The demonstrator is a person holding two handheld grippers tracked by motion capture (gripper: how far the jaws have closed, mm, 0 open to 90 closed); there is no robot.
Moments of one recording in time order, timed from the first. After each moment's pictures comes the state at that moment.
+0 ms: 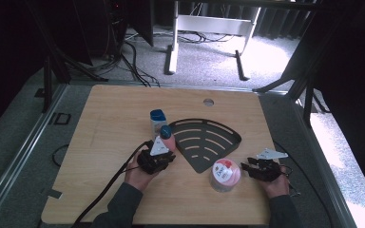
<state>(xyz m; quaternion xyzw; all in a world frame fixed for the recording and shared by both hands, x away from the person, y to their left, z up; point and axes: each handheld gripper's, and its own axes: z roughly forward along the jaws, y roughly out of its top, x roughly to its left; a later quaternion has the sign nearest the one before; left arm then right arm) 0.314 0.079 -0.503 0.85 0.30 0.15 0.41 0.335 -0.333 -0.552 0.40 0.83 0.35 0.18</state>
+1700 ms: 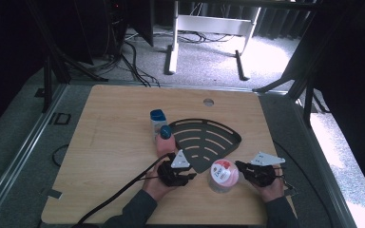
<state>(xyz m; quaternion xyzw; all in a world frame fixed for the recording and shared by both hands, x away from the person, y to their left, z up) 0.298 0.020 -0.526 0.88 0.23 0.09 0.41 0.310 -0.304 -0.530 0.32 0.84 0.41 0.18</state>
